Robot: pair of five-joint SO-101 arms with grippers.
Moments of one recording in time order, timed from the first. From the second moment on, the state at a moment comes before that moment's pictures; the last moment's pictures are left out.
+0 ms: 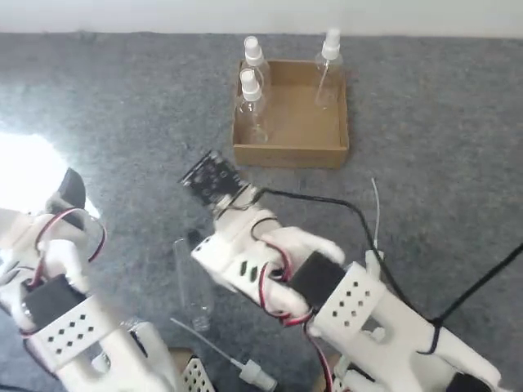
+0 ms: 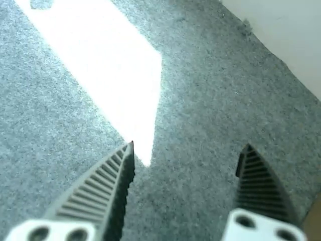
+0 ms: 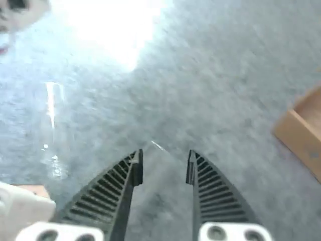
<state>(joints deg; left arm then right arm) -43.0 -63.8 58.2 56.1 24.1 -56.8 -39.5 37.4 49.1 -4.1</state>
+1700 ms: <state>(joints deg) -45.7 -63.8 58.9 50.9 26.4 -39.0 -21.9 33.8 61.5 32.3</state>
